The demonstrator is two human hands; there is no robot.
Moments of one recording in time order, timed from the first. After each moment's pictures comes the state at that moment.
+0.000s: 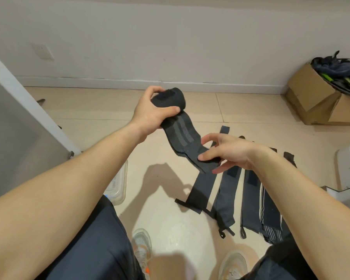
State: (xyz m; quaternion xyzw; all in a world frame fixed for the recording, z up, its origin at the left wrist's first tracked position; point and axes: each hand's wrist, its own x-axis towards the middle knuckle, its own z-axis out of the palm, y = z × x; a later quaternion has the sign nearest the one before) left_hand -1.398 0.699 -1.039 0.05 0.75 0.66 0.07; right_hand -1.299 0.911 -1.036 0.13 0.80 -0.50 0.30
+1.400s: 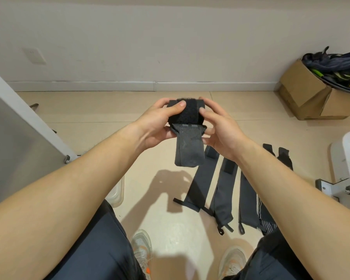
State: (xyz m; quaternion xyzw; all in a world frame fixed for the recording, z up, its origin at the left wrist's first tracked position) left_hand -1.373 0.726 -1.021 -0.01 0.60 0.76 0.26; right_hand -1.314 0.893 -1.034 0.12 0.62 -0.78 0.04
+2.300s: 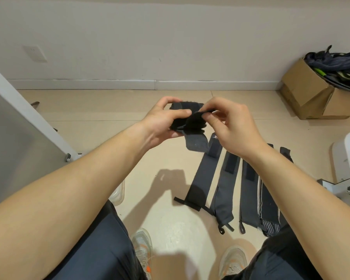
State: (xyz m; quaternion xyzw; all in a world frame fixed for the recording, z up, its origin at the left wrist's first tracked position) left_hand -1.375 0.732 -1.030 -0.01 0.62 0.74 0.25; right_hand -1.292 0.903 -1.013 -0.10 0.90 -0.40 -0.17
